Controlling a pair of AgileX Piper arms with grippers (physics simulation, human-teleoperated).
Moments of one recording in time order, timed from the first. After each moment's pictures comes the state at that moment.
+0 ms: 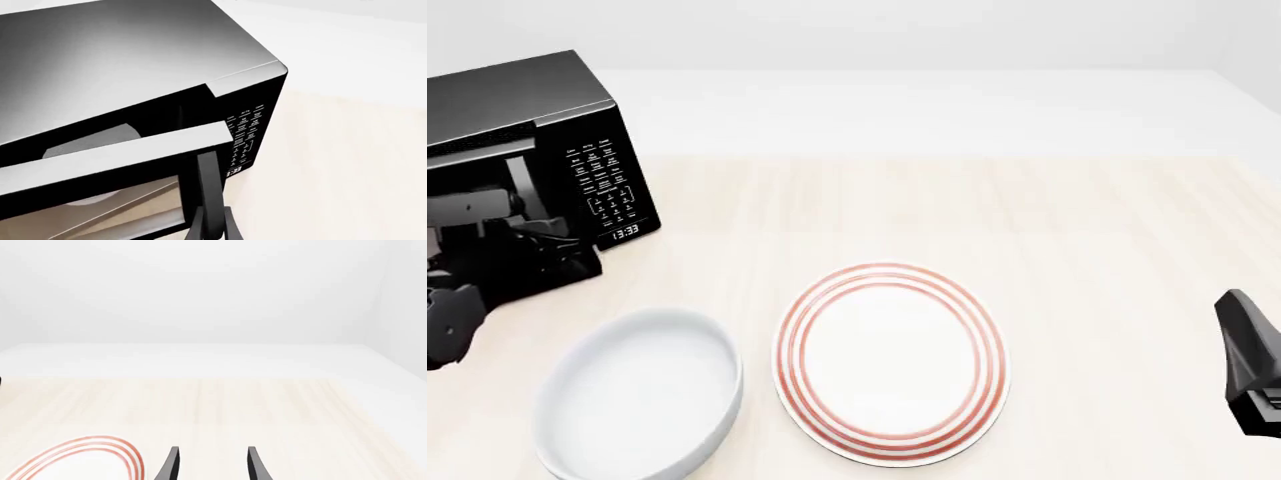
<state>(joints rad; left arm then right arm) 0.16 1.58 -0.44 -0.71 -0.08 0.00 0.01 0.00 -0.01 0.00</state>
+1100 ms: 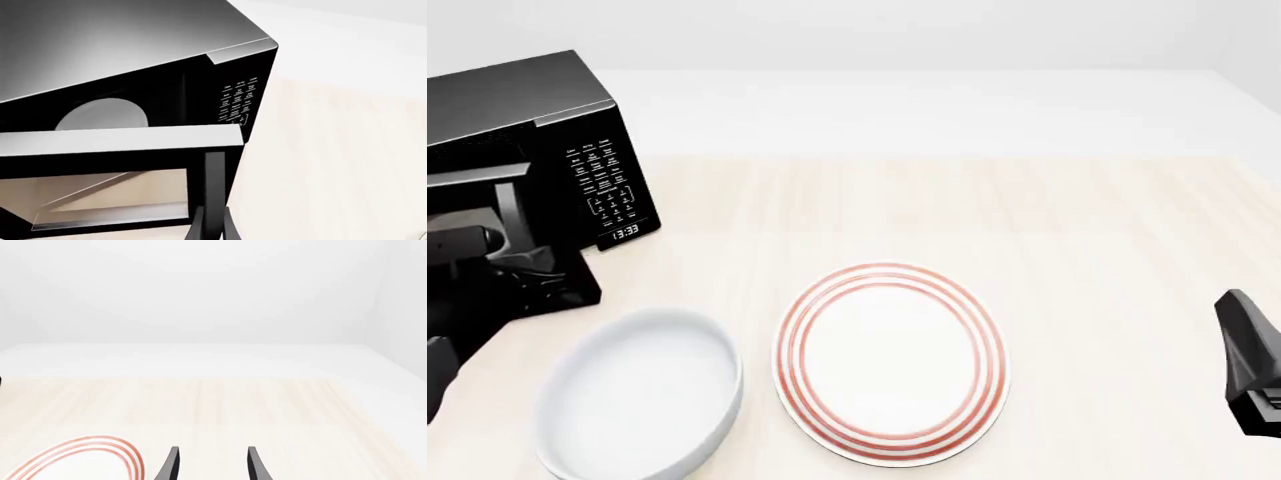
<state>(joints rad) 0.15 1.41 -0.25 -0.73 -0.08 0.00 0.01 0.00 -0.01 0.00</state>
